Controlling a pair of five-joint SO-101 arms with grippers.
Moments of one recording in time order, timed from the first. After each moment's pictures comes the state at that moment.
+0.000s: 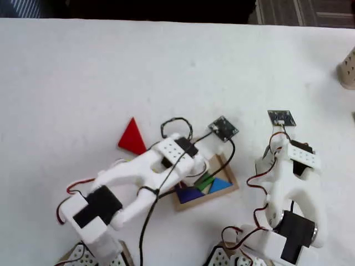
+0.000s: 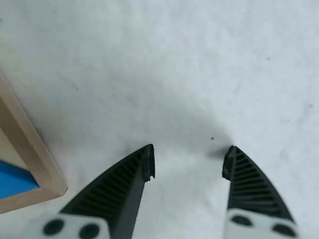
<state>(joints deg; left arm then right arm) 39.6 10.3 27.7 52.9 4.0 21.0 -9.6 48.9 52.6 28.4</state>
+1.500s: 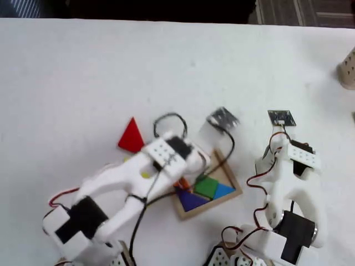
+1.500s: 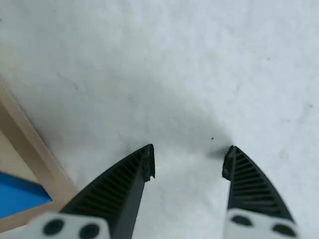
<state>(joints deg) 40.8 0.3 32.3 48.4 3.9 21.0 -9.6 48.9 52.6 28.4</state>
